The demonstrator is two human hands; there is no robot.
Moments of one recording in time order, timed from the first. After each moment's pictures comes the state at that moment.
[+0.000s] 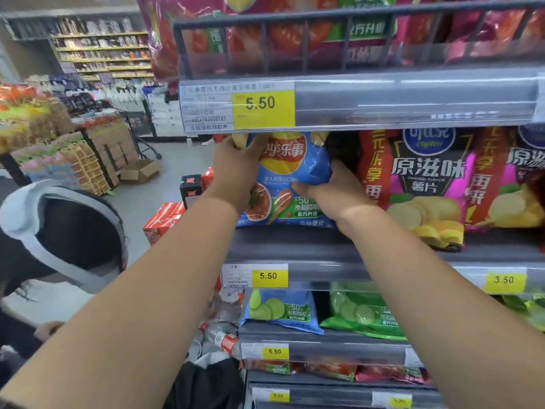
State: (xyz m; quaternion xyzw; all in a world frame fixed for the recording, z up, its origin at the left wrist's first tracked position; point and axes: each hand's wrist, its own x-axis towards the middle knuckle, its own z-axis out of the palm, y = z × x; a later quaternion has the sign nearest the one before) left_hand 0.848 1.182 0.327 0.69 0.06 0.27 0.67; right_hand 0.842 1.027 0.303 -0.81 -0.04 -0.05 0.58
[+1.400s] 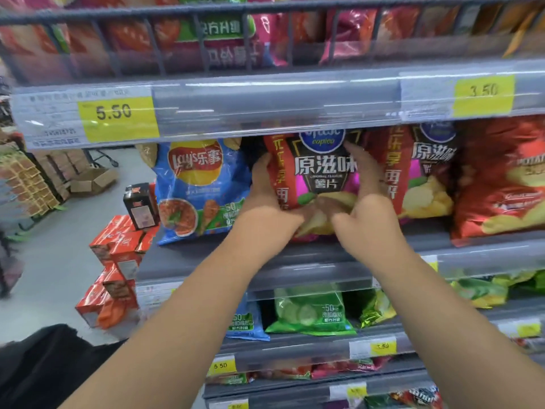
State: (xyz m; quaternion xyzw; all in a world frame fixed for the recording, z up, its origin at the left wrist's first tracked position) left_hand 0.801 1.046 0.299 0.83 -0.09 0.13 0.54; right_hand 0.797 0.900 0.286 -0.83 -0.12 -0.30 0.45
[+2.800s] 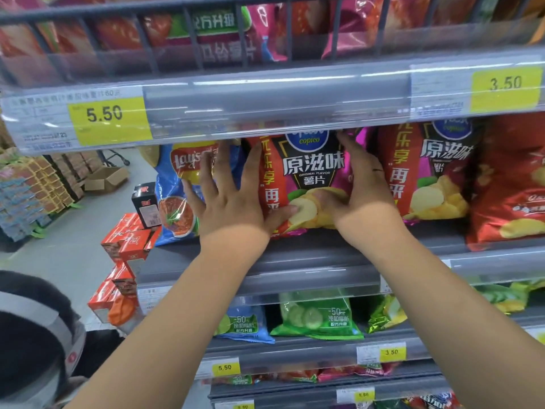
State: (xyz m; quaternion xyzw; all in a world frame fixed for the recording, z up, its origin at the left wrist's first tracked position) left_hand 0.812 1.079 0.283 0.94 0.00 0.33 0.12; right_hand 0.818 0.900 0.296 -0.87 -0.11 -0.25 0.42
